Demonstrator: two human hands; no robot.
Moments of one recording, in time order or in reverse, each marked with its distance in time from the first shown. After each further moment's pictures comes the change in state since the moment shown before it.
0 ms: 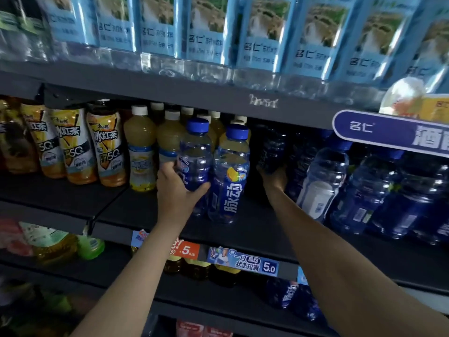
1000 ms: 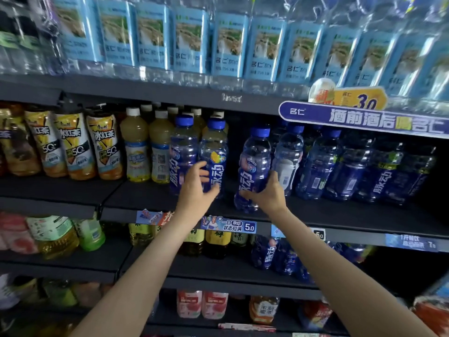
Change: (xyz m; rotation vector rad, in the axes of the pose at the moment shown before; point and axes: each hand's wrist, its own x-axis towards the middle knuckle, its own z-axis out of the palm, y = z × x) left_hand -0.064 0.066 -0.017 -0.110 -0.345 0.022; right_hand -0.151 0.001 -0.097 -0.158 -0.143 -0.119
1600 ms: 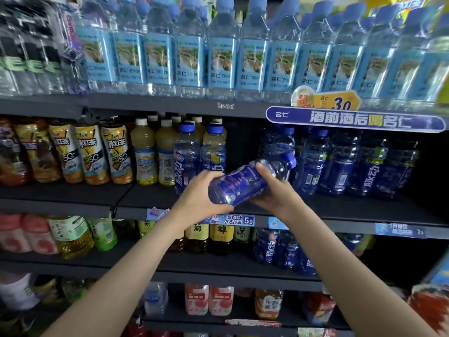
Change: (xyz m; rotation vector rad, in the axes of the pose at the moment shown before) left_hand -0.038 0.044 -0.038 0.152 -0.286 0.120; right_hand -0.059 -0.035 -0.048 0.951 -0.268 0.255
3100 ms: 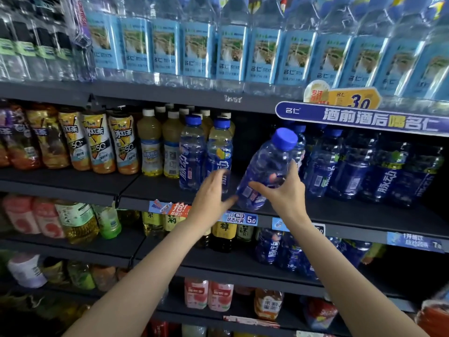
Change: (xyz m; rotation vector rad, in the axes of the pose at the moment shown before) left_hand 0.014 -0.019 0.048 0.139 0.190 0.023; right_hand 0.000 0.011 -0.009 -0.707 0.182 -0.555
